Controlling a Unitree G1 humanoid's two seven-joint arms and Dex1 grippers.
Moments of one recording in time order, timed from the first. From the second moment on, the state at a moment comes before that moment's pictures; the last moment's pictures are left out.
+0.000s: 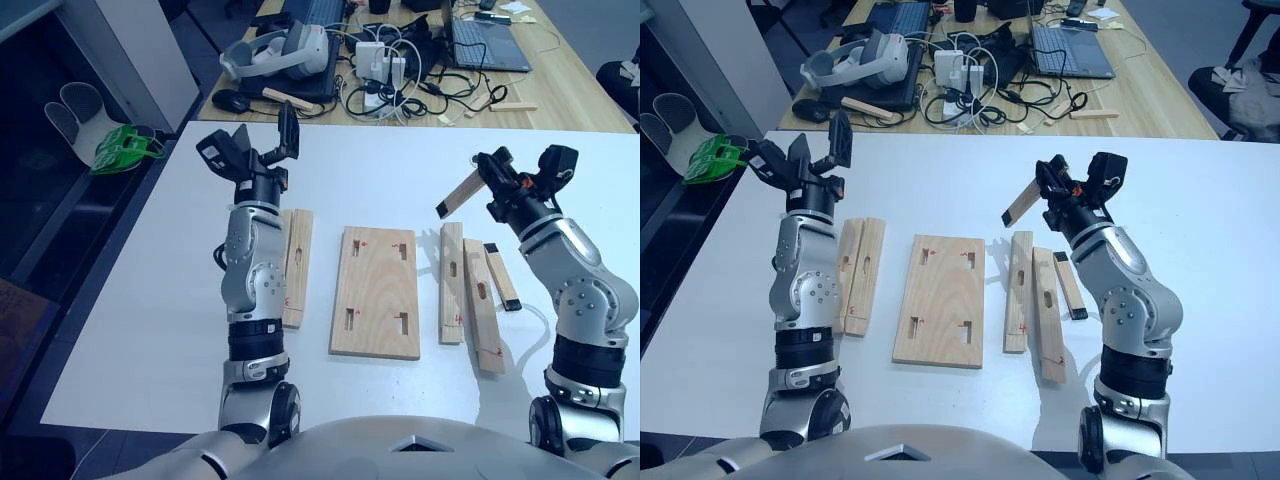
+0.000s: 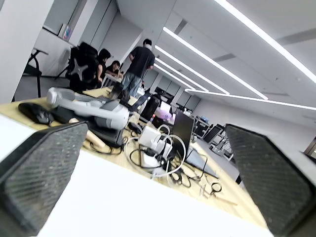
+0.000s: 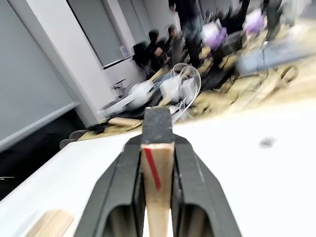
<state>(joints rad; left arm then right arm) -0.30 -0.06 0.17 -0.04 -0.44 0.09 -0.04 -0.22 -0.28 -0.12 -0.39 0.63 0.57 0.04</state>
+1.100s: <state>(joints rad) -0.31 0.00 0.21 -0.04 -0.46 0.22 -0.08 0.27 -0.28 0.02 -0.72 0.22 0.60 0.02</state>
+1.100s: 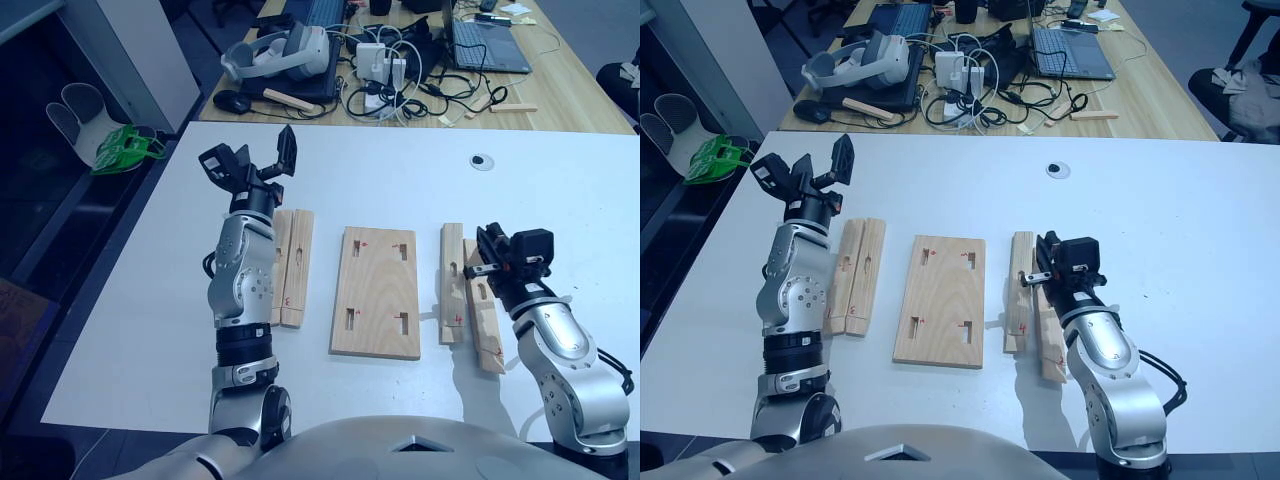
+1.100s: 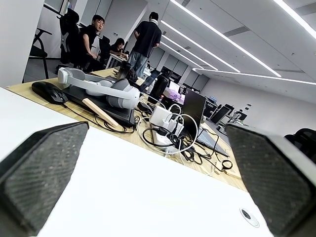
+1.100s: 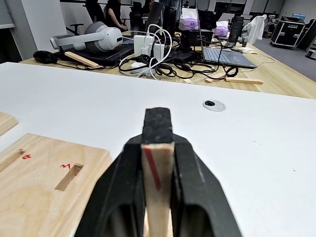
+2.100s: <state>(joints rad) -0.30 0.00 0.23 -0.04 -0.46 0.22 -0.08 0.37 -0.28 -0.09 -0.78 0.25 0.60 0.14</state>
